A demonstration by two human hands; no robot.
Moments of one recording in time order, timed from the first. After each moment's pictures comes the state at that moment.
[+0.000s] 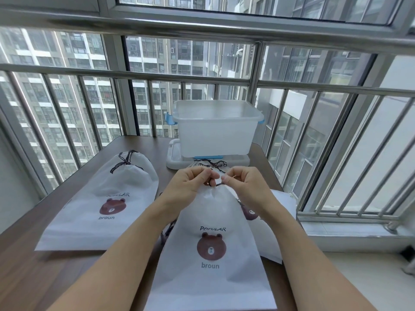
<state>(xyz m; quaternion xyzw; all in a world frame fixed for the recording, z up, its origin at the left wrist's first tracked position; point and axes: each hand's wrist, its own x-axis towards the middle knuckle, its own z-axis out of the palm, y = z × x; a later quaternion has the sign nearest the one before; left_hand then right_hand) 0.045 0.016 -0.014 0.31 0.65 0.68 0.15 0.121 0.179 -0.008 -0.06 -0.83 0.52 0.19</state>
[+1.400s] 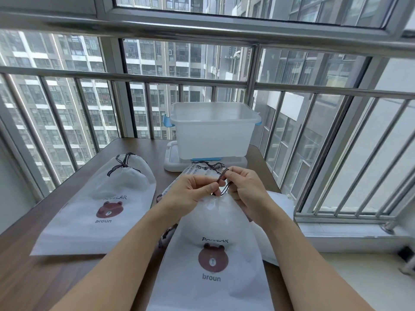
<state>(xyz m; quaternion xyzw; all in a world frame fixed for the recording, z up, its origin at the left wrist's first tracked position) 0.054 0.018 -0.012 0.33 0.64 0.66 0.20 0.123 0.169 -0.001 -0.10 -0.67 0.73 0.13</state>
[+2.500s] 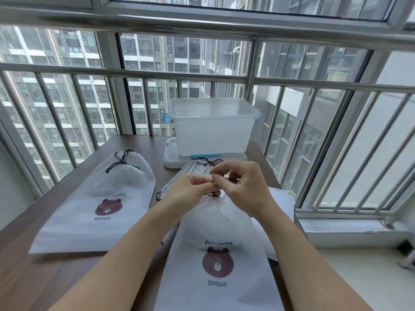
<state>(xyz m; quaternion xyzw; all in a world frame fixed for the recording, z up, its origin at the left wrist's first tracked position) 0.065 0.016 -0.006 0.23 0.70 0.64 0.22 0.131 0.163 -0.001 0.04 -0.83 0.47 0.31</state>
